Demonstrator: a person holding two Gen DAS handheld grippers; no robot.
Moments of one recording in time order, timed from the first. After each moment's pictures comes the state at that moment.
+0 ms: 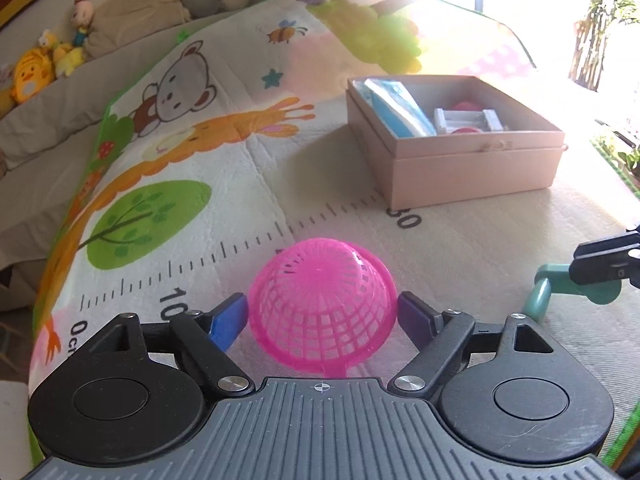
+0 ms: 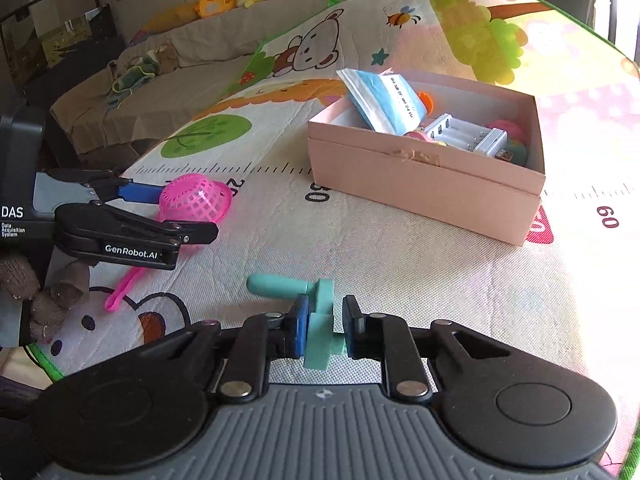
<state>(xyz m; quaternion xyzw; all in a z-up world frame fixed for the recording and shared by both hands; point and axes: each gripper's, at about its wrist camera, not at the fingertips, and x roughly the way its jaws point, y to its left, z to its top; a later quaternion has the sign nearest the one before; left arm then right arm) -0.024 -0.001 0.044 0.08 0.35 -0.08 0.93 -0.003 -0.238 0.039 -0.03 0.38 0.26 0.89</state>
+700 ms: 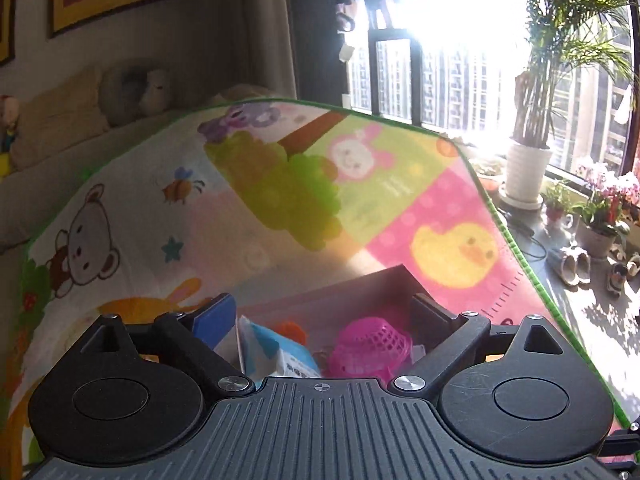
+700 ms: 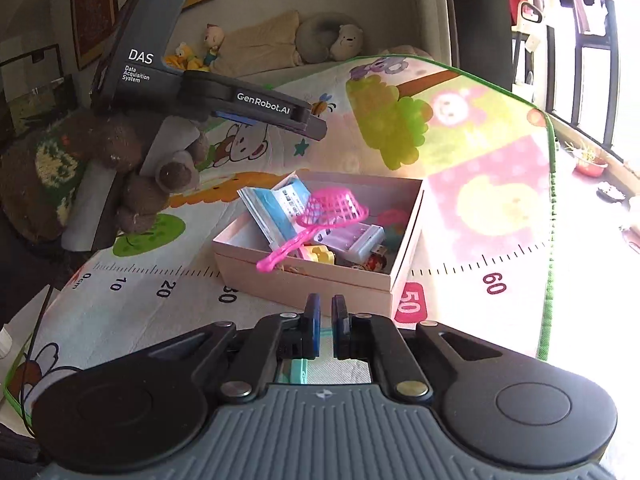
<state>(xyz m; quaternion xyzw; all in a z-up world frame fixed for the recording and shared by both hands) 0.128 -0.118 0.132 0.08 0.26 -0.17 0.95 0.009 -0.309 0.071 0.00 0.31 0.19 0.93</state>
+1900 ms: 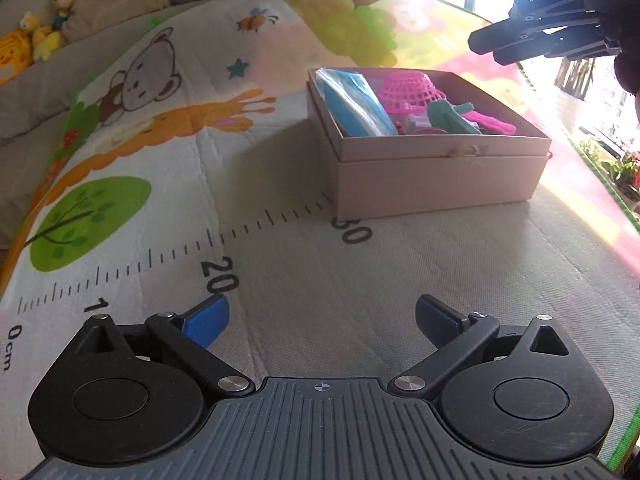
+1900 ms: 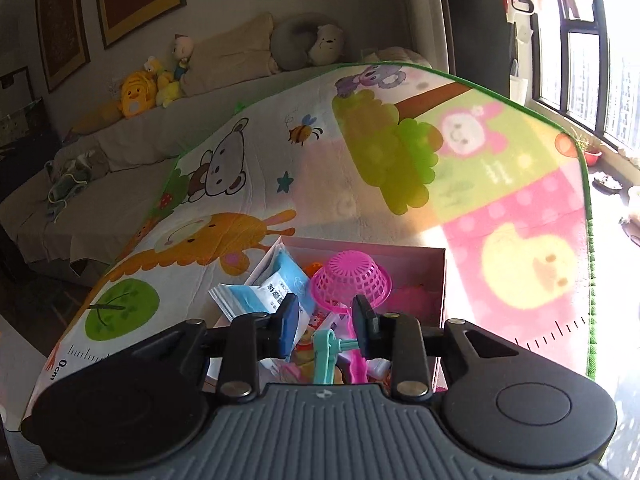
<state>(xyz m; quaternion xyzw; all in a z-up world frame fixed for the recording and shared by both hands) 0.006 -0.031 0.014 0.05 0.37 -0.10 0.92 0.130 -0.261 0.099 0.04 0.32 0.16 0.93</state>
